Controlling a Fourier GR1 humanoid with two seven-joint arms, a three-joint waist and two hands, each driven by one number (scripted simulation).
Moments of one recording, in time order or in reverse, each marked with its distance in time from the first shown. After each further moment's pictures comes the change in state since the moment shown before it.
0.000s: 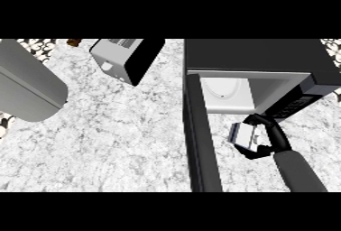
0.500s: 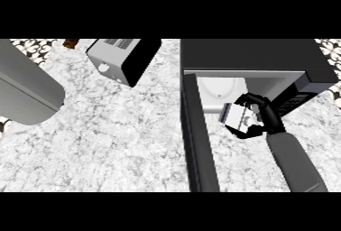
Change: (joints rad) left arm 0.022 -0.015 0.027 0.006 0.011 -0.024 0.006; right arm -0.047 0.034 0.034 -0.222 -0.009 -0.007 0.152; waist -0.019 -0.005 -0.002
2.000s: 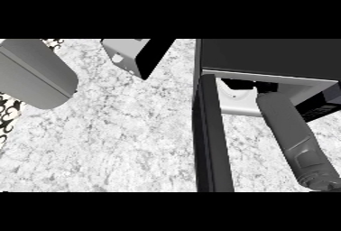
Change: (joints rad) left arm -0.220 0.018 0.148 0.118 0.096 -0.074 0.097; right arm -0.372 -0.008 -0.098 0.250 0.066 -0.436 0.384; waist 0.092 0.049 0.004
